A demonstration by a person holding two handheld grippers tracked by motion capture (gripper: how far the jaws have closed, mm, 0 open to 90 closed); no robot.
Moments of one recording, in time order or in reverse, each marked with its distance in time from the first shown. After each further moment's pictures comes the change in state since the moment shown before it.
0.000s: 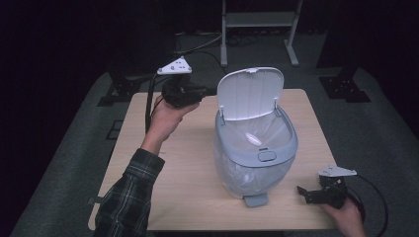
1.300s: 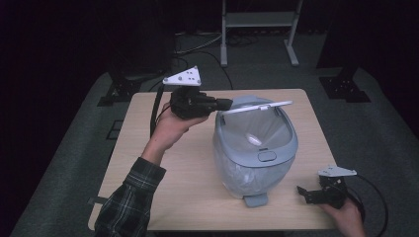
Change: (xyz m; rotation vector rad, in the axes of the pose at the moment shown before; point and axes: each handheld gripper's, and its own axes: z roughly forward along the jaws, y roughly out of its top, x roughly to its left) left arm -0.037 -0.001 0.002 0.018 -0.222 0.079; right arm 0.000 0.000 0.000 -0.001 -0.001 -0.004
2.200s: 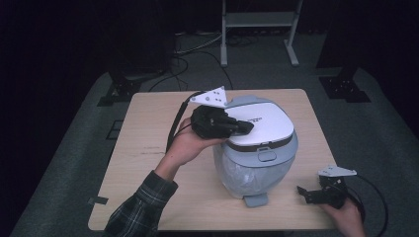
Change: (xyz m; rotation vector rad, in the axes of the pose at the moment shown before) left arm -0.045 -0.003 0.040 0.087 -0.102 0.026; right arm 0.000 0.000 0.000 0.001 0.000 0.003
